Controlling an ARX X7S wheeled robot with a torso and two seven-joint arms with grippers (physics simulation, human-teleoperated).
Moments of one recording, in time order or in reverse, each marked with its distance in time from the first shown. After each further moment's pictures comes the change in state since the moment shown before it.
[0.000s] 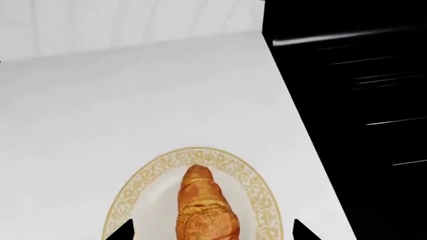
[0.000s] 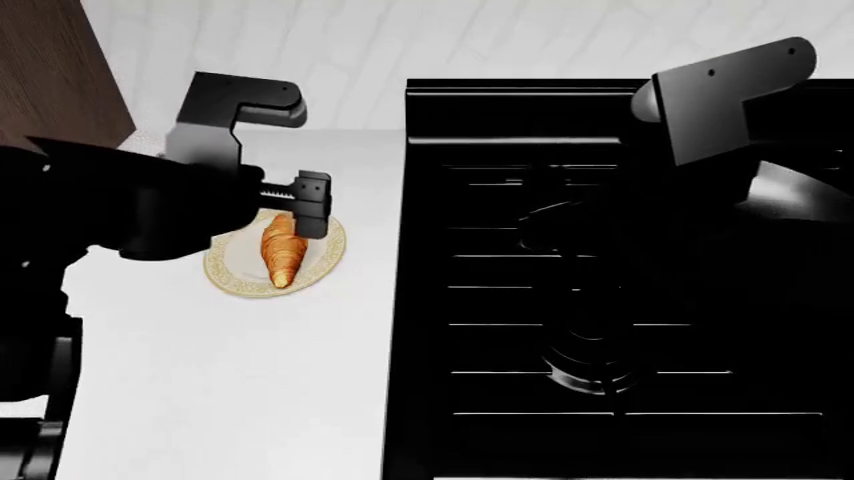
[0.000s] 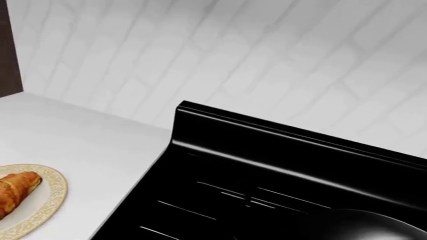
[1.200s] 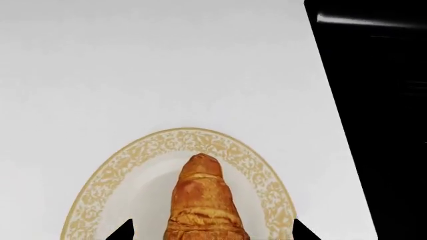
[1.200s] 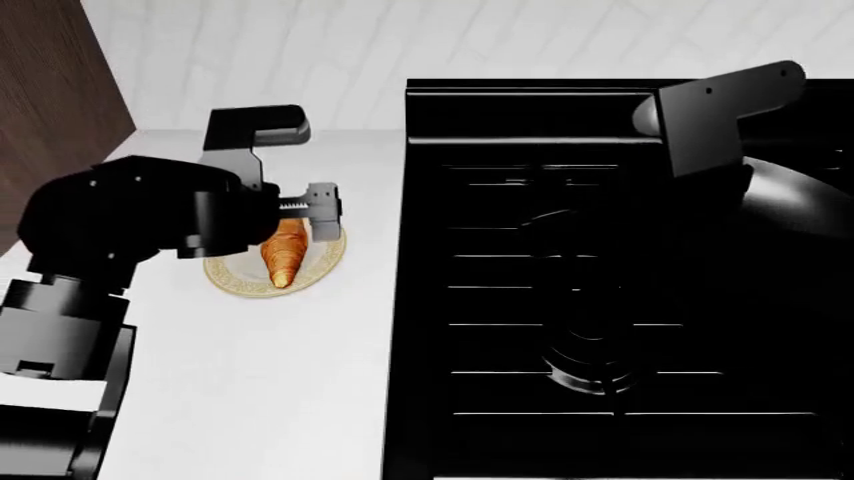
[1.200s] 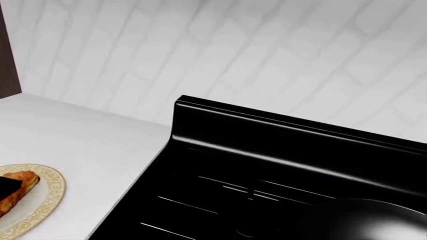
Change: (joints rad) left arm 0.001 0.100 0.037 -0.319 0.102 0.201 0.037; right arm -0.056 0.018 -0.022 0.021 -0.055 -0.085 -0.057
